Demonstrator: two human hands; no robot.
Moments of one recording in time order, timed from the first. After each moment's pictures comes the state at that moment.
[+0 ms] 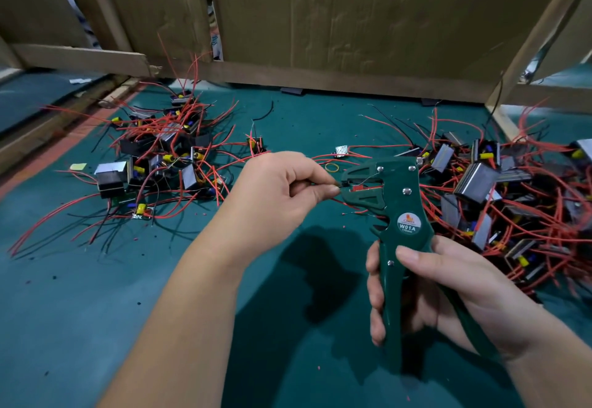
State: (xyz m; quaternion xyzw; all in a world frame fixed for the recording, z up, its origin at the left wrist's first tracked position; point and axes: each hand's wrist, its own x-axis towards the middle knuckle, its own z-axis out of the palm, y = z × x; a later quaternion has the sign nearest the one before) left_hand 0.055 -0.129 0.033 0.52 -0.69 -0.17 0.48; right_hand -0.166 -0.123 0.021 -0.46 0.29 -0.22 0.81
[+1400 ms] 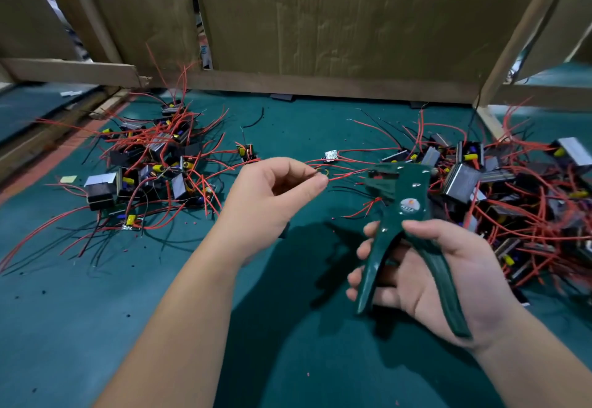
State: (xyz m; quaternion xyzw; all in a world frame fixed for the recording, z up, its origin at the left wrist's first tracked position) left_hand 0.043 -0.133 0.029 0.53 -0.54 -0.36 0.54; right_hand -0.158 -0.132 0.019 -0.30 0.30 -0.34 0.84
